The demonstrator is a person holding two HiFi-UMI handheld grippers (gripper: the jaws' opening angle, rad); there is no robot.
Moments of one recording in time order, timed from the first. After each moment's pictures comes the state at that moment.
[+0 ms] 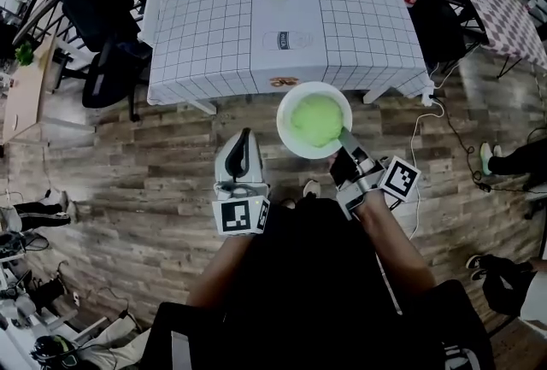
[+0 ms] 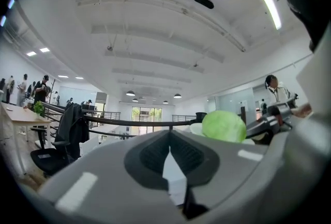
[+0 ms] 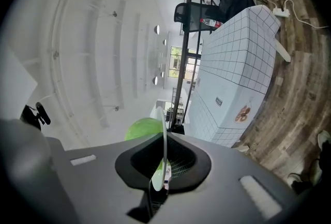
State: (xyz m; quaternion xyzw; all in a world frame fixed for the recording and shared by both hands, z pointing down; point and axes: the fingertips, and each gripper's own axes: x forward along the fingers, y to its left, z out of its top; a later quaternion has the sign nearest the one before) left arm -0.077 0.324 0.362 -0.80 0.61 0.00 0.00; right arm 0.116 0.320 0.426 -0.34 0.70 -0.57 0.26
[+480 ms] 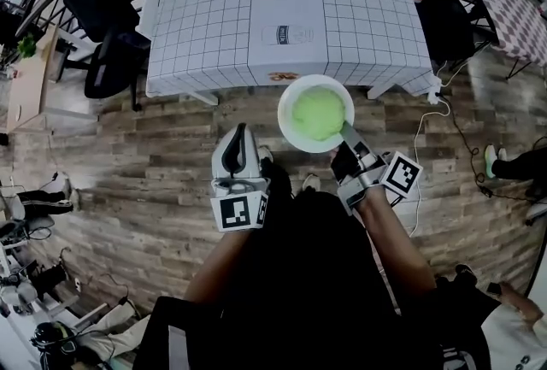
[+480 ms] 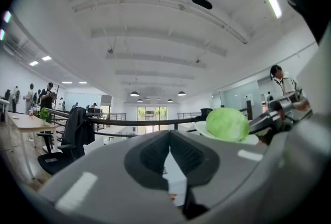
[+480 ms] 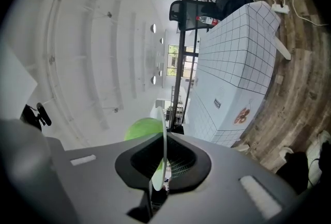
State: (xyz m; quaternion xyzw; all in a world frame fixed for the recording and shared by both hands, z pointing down) left arm -0.064 0.313 0.367 -0.78 0.63 -0.02 0.02; right arm 0.137 0.304 0.434 -0.33 0.69 -0.59 0.26
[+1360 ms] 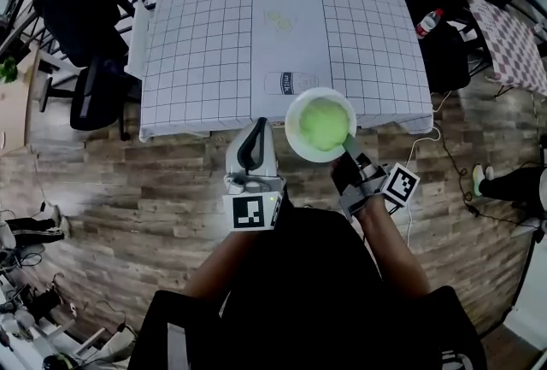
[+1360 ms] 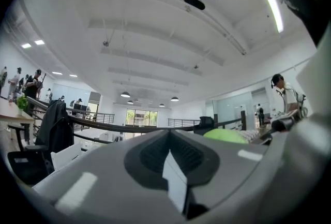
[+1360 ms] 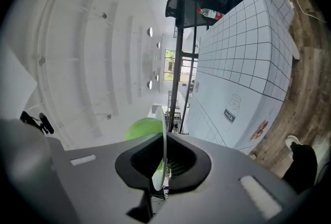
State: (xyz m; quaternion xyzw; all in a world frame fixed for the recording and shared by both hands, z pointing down) left arm -0.062 0.132 0.360 -0.81 0.58 0.04 0.02; right arm 0.112 0.149 0.458 -0.35 0.68 -0.58 0.28
